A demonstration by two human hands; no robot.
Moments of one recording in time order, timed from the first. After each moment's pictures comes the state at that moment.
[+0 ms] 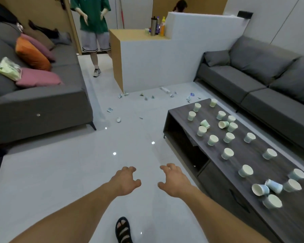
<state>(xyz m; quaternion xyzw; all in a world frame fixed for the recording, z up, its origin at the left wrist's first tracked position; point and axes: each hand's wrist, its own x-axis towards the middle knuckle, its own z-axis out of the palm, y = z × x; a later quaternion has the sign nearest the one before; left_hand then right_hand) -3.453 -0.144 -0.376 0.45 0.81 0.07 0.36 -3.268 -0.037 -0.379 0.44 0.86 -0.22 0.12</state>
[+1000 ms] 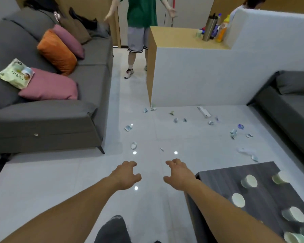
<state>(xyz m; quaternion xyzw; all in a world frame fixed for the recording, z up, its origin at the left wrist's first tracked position) -3.786 0.341 -0.377 0.32 0.86 0.13 0.37 -3.637 0.517 -0.390 0.31 0.90 -0.22 0.21</state>
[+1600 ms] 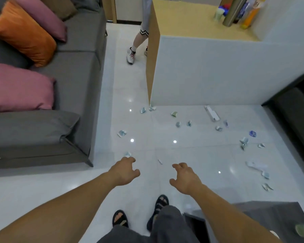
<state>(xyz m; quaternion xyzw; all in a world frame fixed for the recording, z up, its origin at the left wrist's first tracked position) -4.021 0.571 -0.430 0.29 0.85 0.11 0.43 -3.843 0.750 -0.446 0.33 0.87 -0.23 0.29</state>
